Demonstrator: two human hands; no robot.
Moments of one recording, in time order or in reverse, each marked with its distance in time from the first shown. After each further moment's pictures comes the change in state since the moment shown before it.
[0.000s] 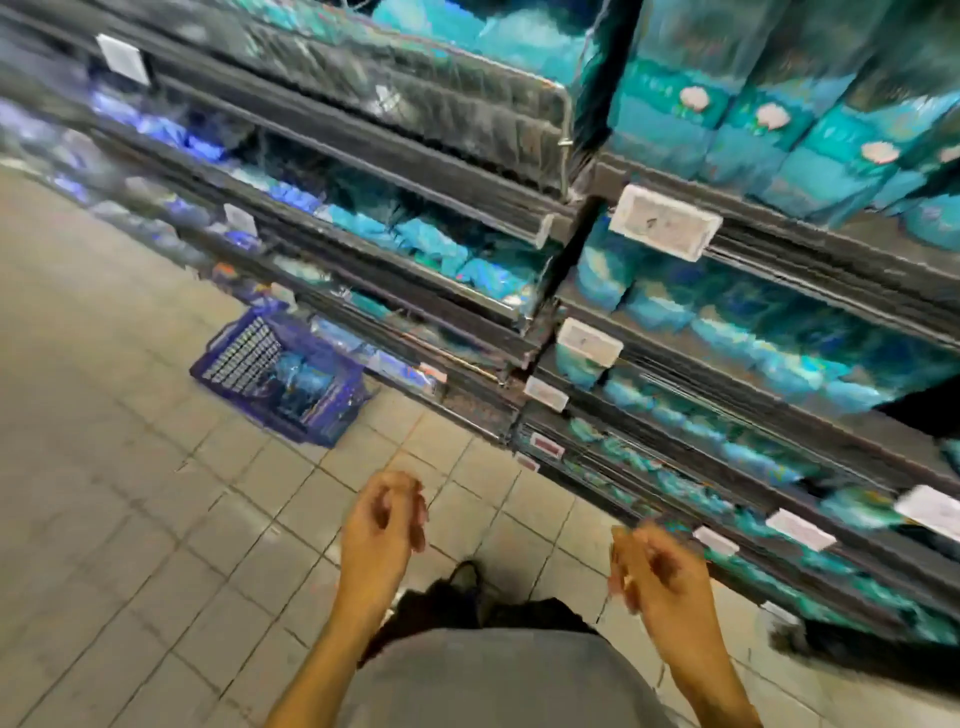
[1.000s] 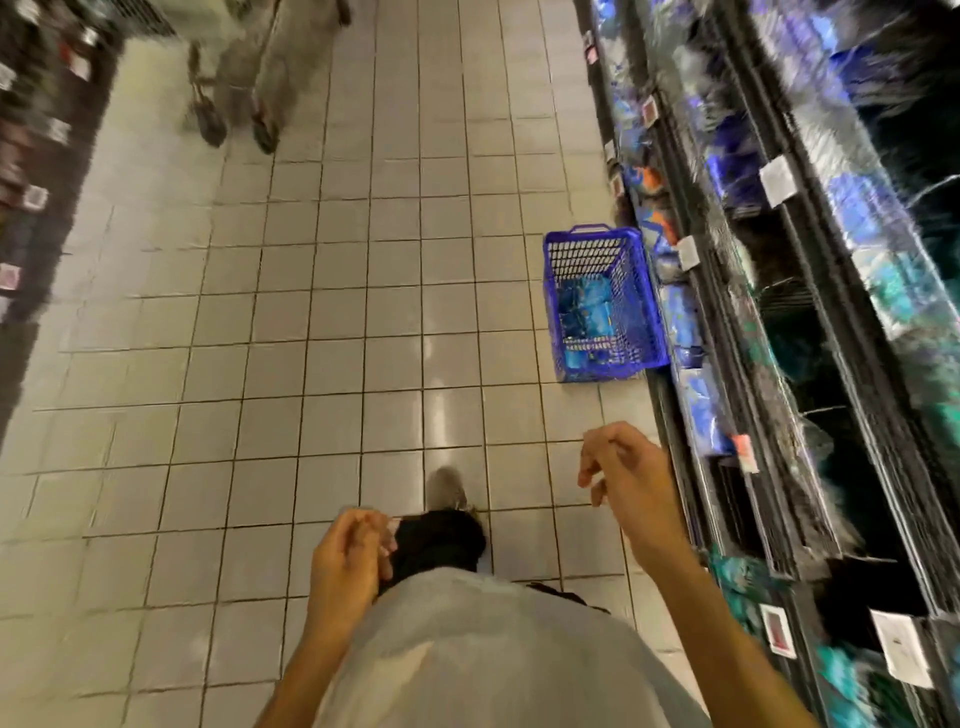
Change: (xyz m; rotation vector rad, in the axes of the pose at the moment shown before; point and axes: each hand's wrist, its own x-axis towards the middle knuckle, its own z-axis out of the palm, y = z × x) left_hand -0.133 -0.139 -0.285 -0.245 0.926 -0.513; right_hand 0.022 -0.017 0.426 -0.314 -0.963 -0.028
